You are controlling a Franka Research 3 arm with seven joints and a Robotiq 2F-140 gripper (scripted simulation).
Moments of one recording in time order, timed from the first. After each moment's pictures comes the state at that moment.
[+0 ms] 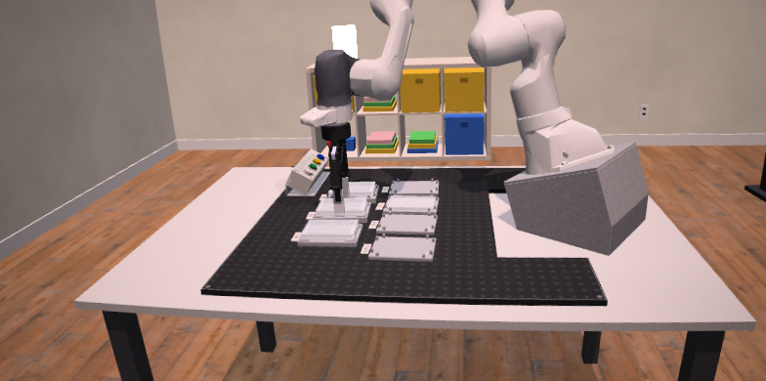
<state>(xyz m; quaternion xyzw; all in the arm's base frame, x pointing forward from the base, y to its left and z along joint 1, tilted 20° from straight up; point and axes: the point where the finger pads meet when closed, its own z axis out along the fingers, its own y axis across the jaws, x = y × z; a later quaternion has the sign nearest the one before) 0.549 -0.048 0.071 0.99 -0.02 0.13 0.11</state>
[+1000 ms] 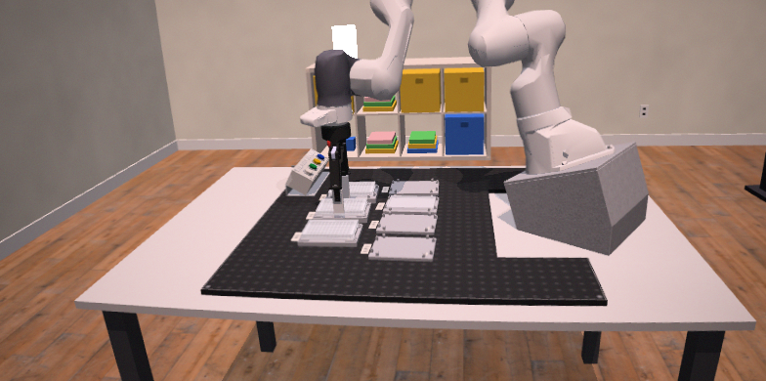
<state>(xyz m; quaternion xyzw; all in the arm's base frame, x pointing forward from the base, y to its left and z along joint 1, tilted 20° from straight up) 0.549 -0.048 0.071 0.99 -0.02 0.13 0.11</state>
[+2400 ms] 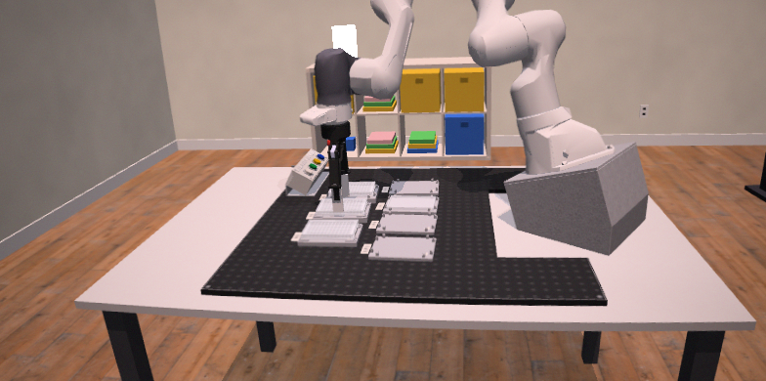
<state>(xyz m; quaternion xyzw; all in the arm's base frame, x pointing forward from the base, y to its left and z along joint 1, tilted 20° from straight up) 0.550 -0.048 0.074 0.99 -0.02 0.13 0.11</state>
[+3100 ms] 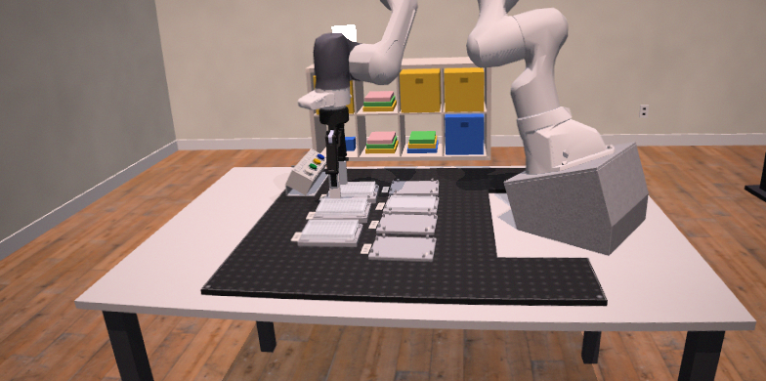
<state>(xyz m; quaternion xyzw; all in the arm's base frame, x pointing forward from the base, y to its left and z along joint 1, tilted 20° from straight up) 0.543 -0.037 0.111 0.98 -0.02 0.14 0.11</state>
